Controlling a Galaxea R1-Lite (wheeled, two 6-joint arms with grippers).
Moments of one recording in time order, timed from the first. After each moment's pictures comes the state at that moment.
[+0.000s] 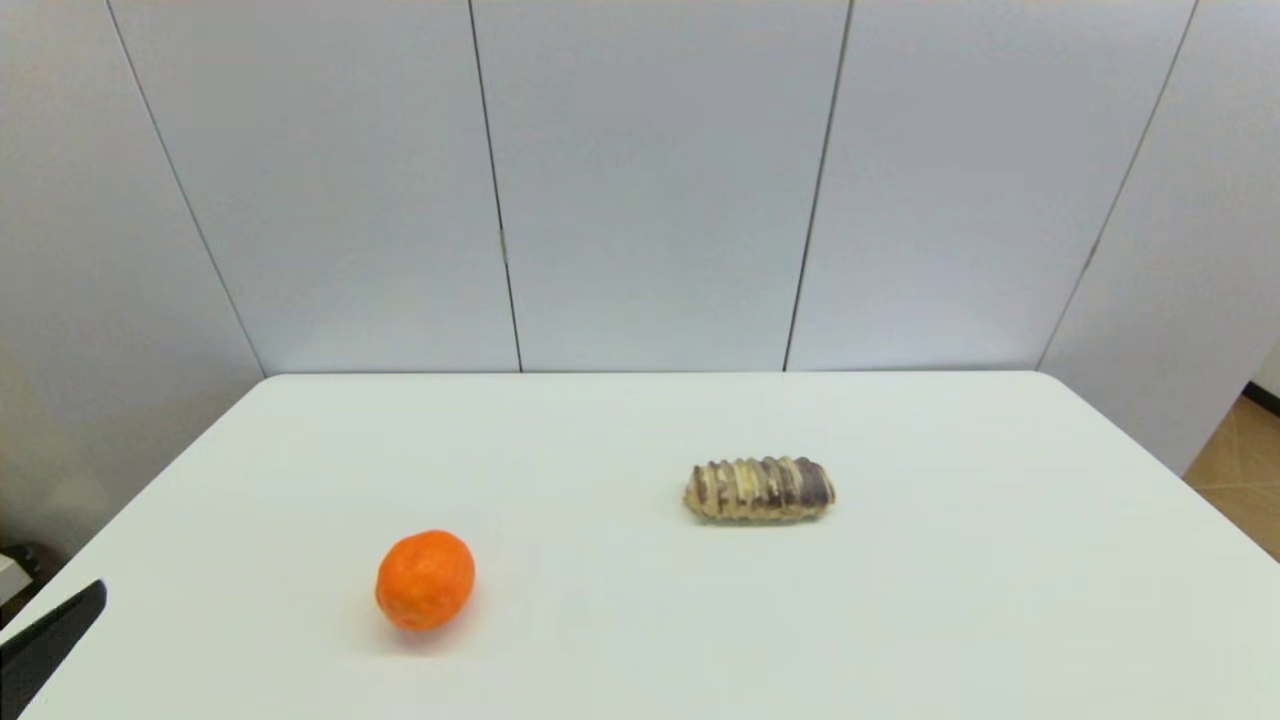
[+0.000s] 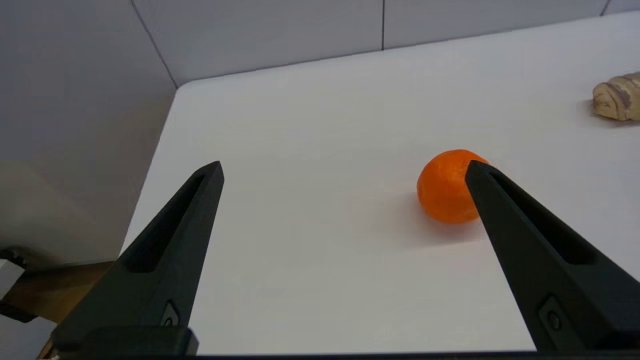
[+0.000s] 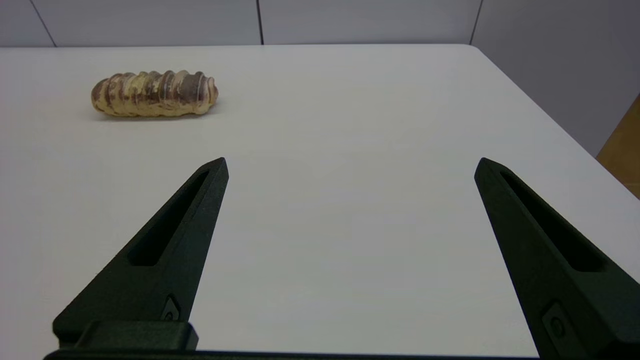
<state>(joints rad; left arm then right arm) -0.07 0.59 -0.45 0.02 -0.02 0.15 0.00 0.00 0.00 0.01 -0.01 0.00</state>
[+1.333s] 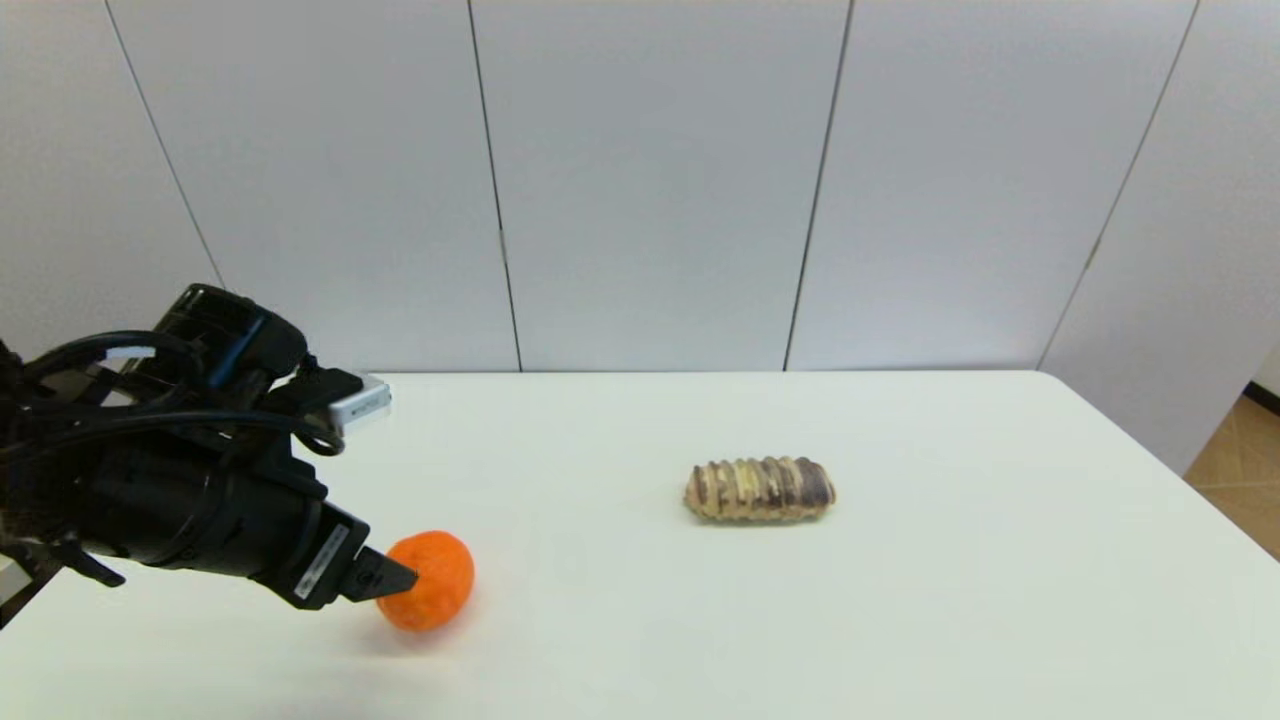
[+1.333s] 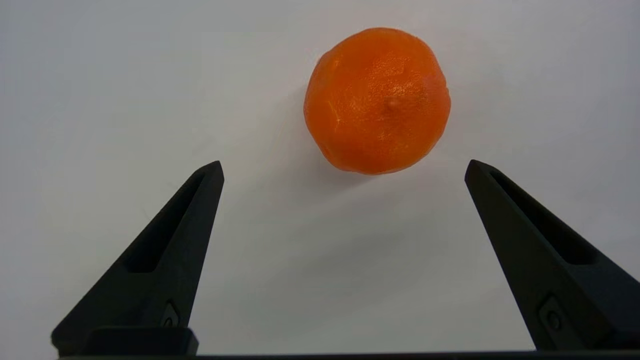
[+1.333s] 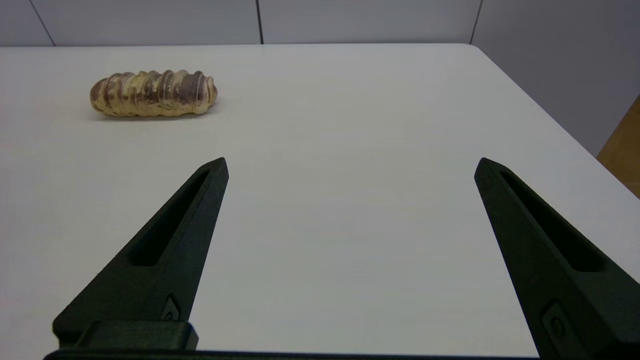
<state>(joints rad) -0.36 1.52 -0.97 0.49 -0.02 0.15 0.00 0.00 0.00 0.01 -0.01 0.00</state>
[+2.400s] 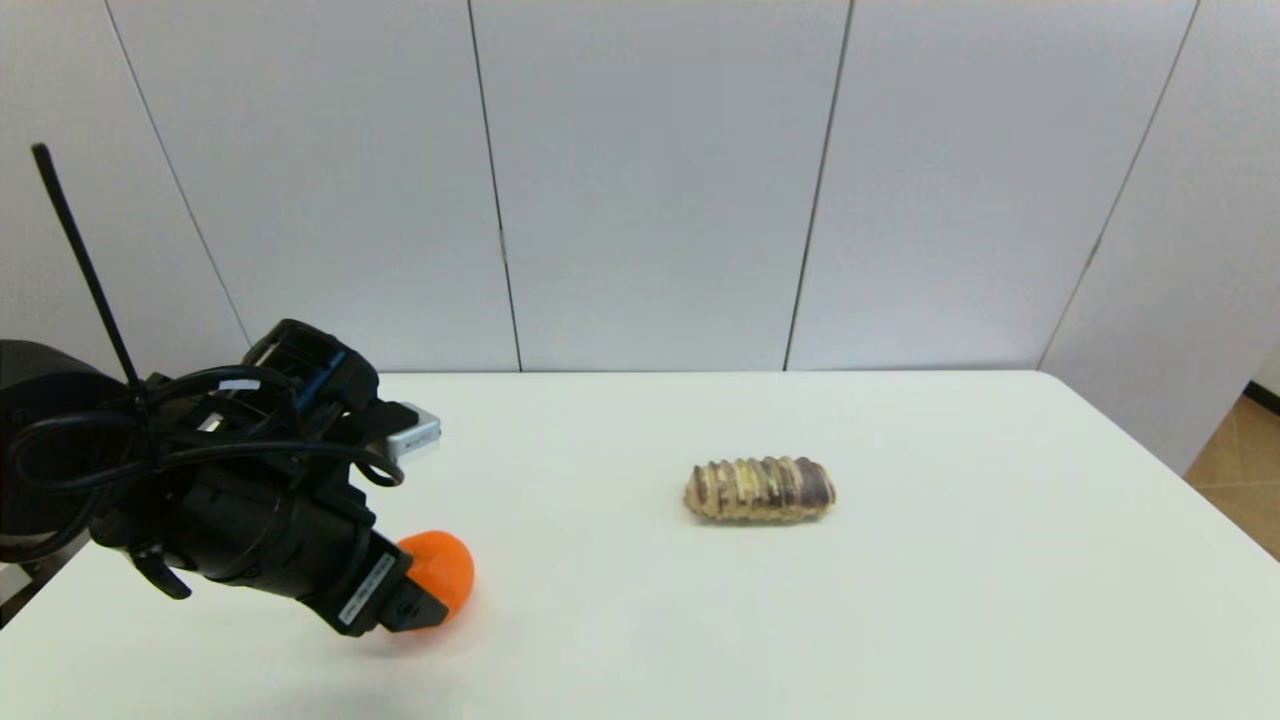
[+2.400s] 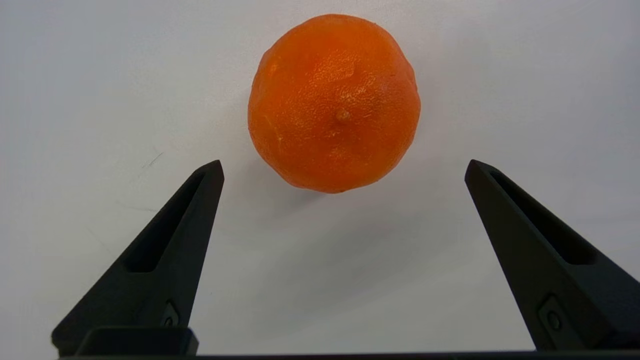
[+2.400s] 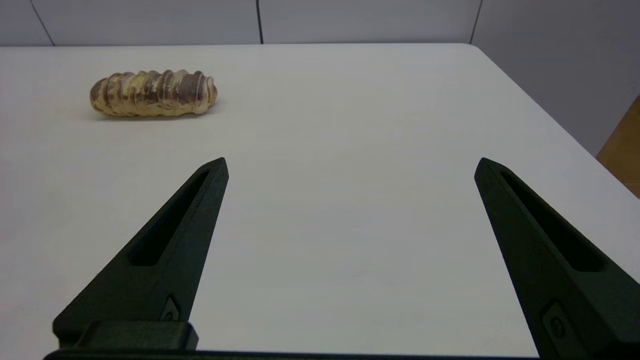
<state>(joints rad) -0.43 1.60 -0.96 0.48 -0.02 0.15 0.00 0.00 0.00 0.01 -0.02 0.00</state>
